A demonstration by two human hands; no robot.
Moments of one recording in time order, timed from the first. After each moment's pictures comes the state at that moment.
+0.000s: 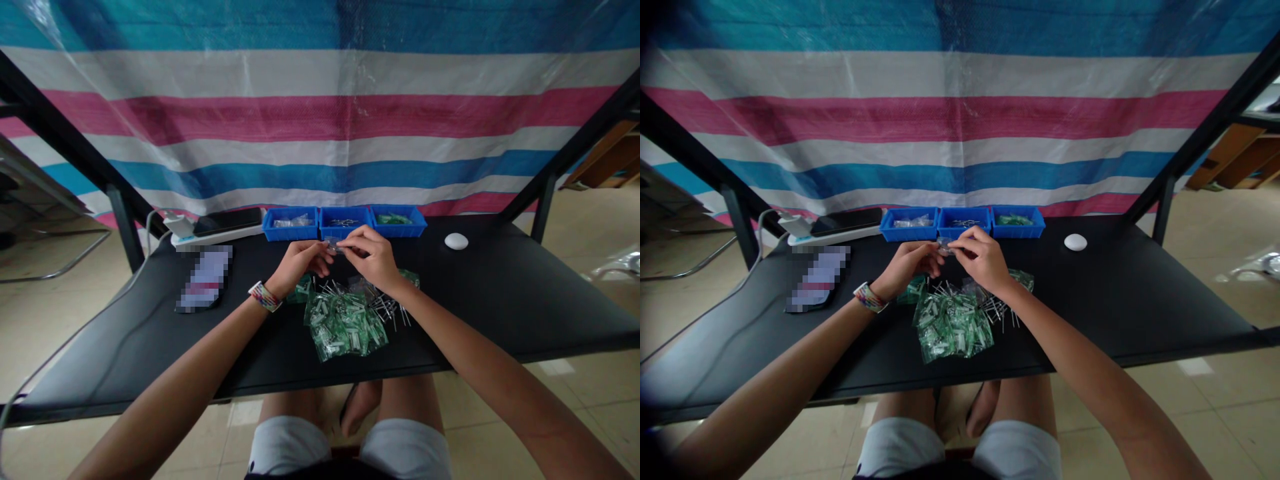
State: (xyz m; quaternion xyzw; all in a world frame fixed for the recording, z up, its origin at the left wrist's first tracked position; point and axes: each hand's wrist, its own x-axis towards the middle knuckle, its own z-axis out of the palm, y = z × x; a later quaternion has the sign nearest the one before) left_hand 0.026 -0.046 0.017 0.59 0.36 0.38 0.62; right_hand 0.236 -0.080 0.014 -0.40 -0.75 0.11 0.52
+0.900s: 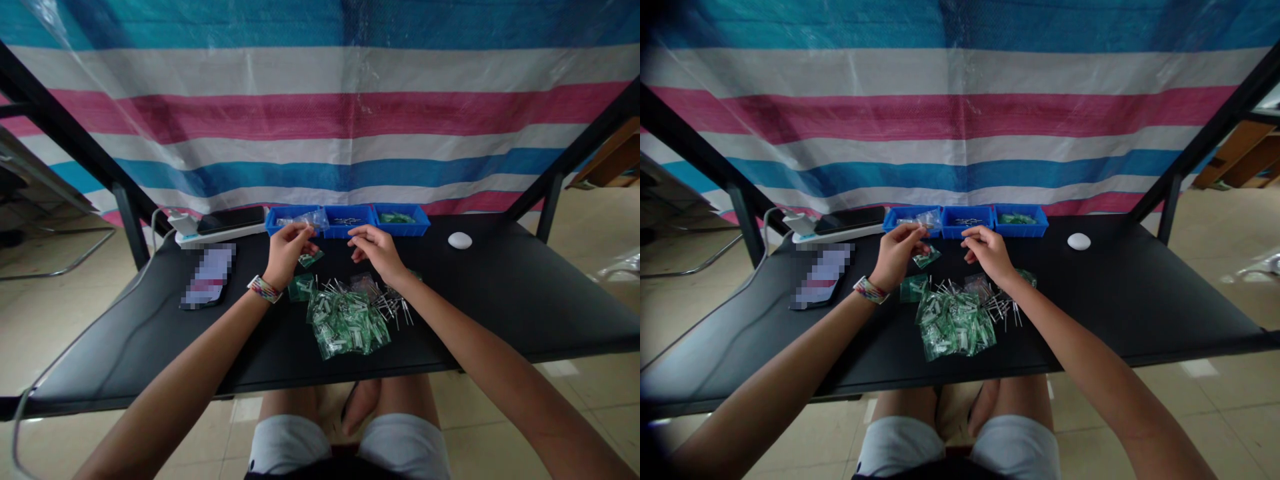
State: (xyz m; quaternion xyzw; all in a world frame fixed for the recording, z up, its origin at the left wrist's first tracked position) left_hand 0.018 -0.034 0.020 0.51 0.40 0.56 0.52; right_hand 0.239 -0.066 0.009 -0.45 -0.54 0.45 0.55
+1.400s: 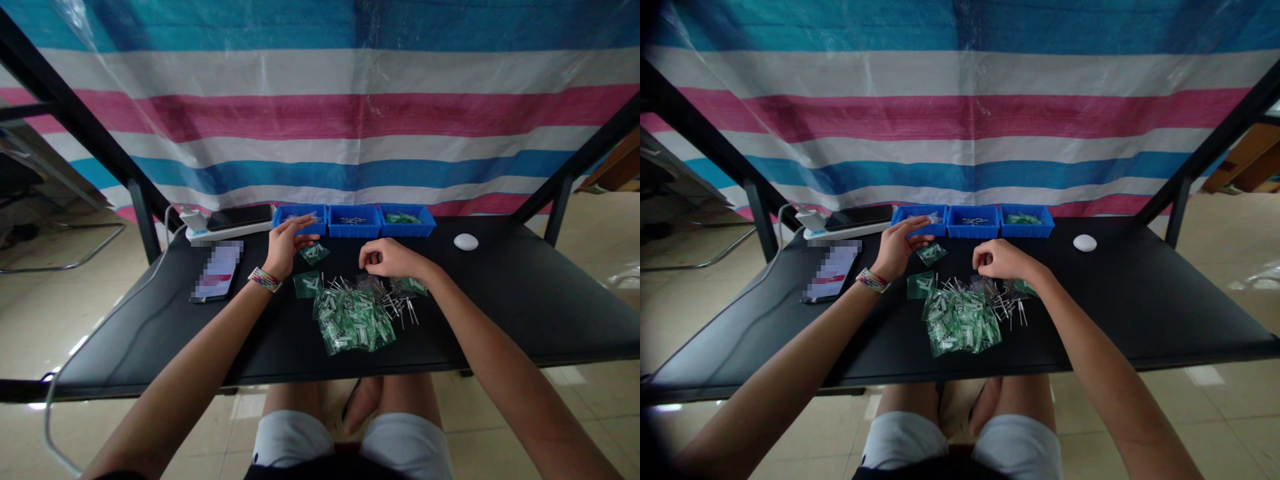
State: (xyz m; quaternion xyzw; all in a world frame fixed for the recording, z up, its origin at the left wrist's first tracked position) left_hand 0.001 -0.022 0.023 0.45 0.40 0.57 0.56; right_hand 0.275 -0.067 0.030 -0.43 -0.82 0.31 0.22
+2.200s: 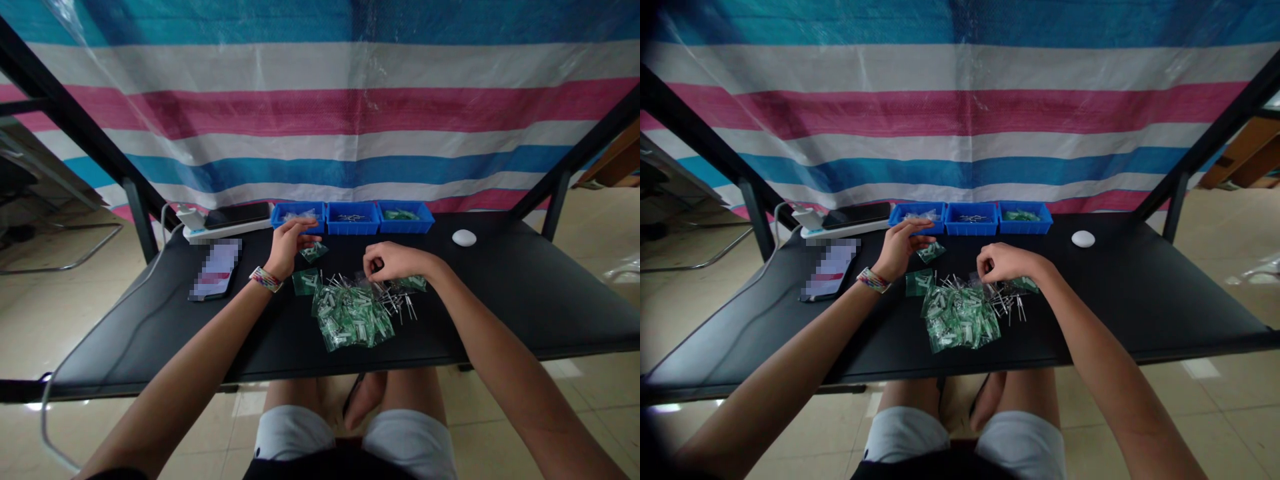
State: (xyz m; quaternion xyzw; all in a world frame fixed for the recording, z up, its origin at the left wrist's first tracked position) left_hand 0.006 -0.027 0.023 0.48 0.40 0.54 0.56; right_hand 0.285 -0.069 0.037 -0.40 -0.86 0.30 0.11
